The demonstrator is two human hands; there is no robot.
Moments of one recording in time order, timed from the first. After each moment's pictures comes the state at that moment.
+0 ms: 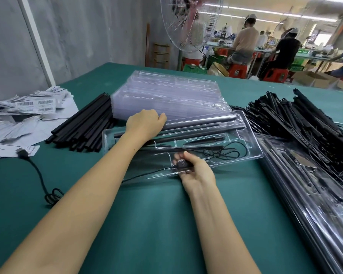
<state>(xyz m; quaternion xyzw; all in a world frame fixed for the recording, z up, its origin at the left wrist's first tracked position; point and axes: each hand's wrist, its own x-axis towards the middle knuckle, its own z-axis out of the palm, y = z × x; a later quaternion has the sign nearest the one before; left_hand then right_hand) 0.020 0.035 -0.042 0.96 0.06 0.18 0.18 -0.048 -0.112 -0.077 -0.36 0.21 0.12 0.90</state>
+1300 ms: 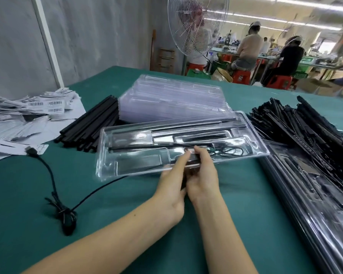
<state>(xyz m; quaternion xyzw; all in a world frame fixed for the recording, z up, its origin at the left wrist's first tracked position) -0.112 -0.061 -0.062 0.38 0.22 -0.02 0.90 -0.064 -0.109 -0.068 -0.40 0.18 0.11 0.89</state>
